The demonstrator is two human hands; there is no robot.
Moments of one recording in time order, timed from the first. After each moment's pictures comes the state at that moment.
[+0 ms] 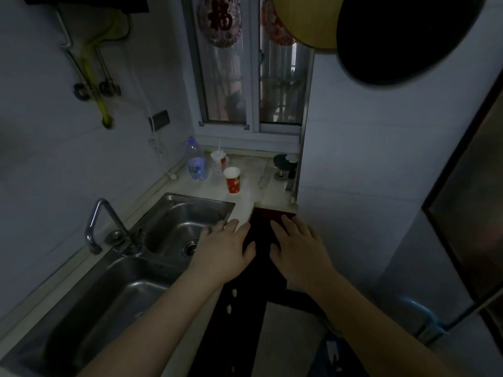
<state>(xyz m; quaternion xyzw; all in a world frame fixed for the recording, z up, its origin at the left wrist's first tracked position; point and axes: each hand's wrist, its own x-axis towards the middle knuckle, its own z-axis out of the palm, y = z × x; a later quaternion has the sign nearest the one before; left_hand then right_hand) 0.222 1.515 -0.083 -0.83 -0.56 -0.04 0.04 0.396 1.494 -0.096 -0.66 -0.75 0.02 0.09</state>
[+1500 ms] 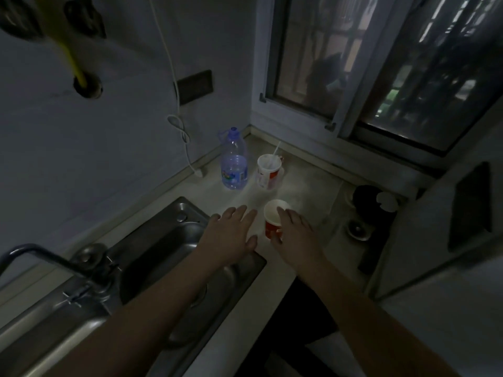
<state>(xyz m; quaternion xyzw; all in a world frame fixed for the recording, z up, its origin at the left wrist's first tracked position) 0.162 1.984 -0.194 -0.74 -0.68 -0.02 -0.03 0.338 2.036 -0.215 -0.56 -0.82 0.11 0.09</state>
